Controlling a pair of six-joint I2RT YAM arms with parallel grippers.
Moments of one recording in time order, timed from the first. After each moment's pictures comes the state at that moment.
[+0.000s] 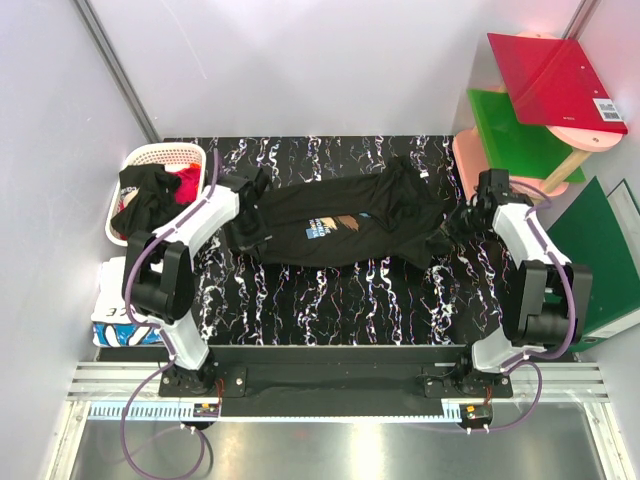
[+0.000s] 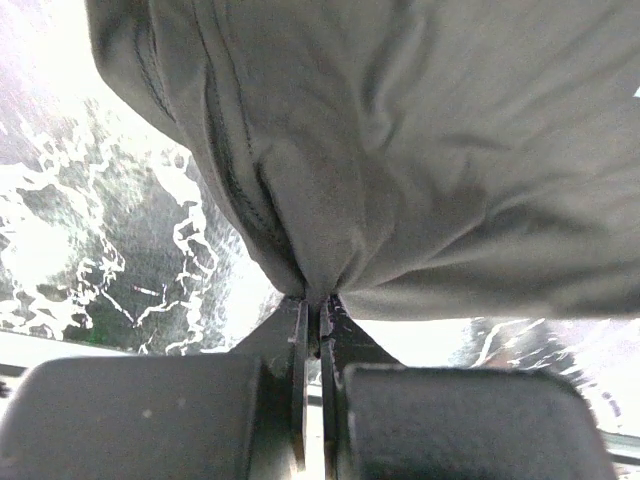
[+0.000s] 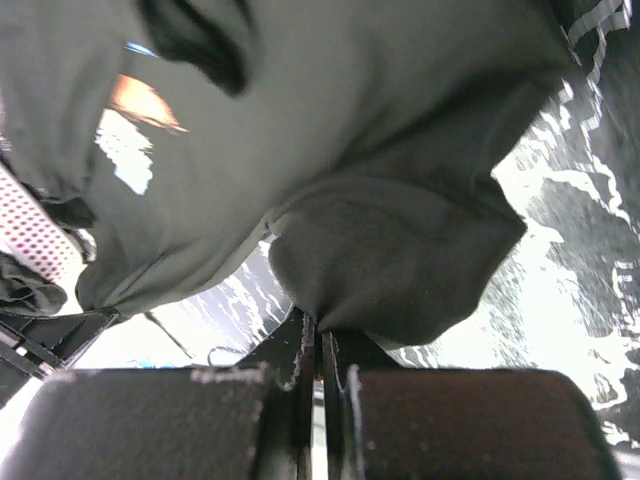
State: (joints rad) left arm -0.33 1.75 1.37 -1.08 -0.04 -0.73; right arm -0.10 1.55 1.12 -0.74 -0.41 0.64
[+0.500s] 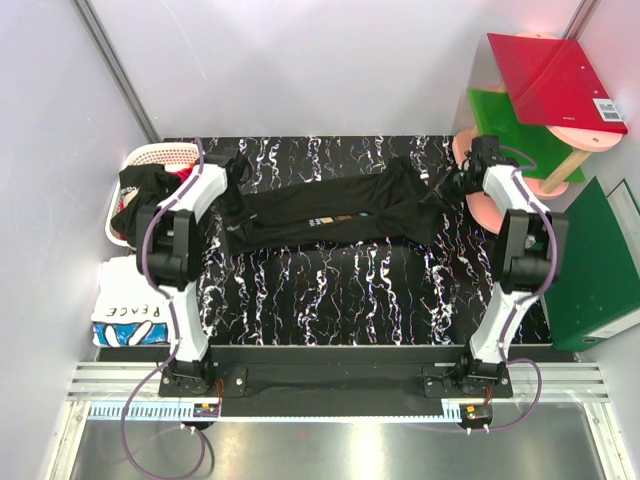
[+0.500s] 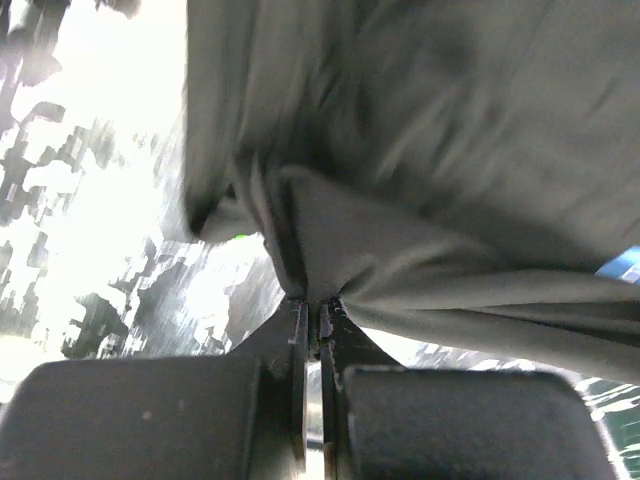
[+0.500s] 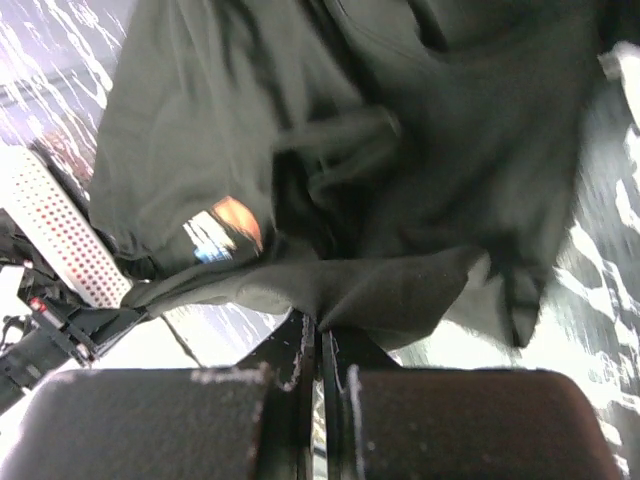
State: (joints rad) left arm -0.15 1.99 1.61 -1.11 -0.03 -0.69; right arm -0.09 1.93 1.53 -0.68 -0.48 0.63
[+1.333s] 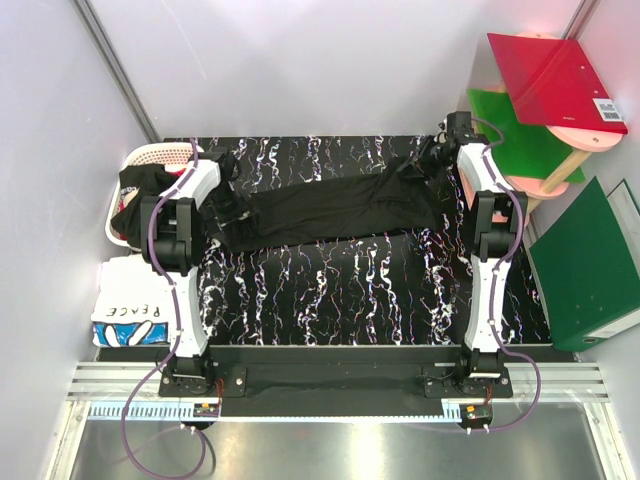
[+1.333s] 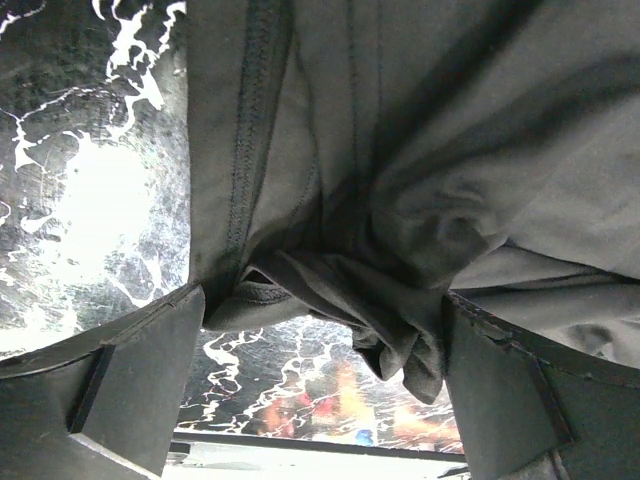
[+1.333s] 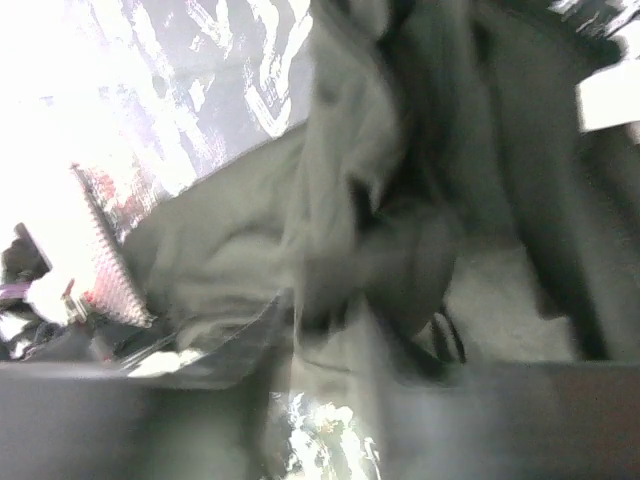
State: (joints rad) left arm -0.05 2.18 1.76 -1.14 0.06 -0.59; right arm -0.01 2.42 2.16 -0.70 -0.56 0.63
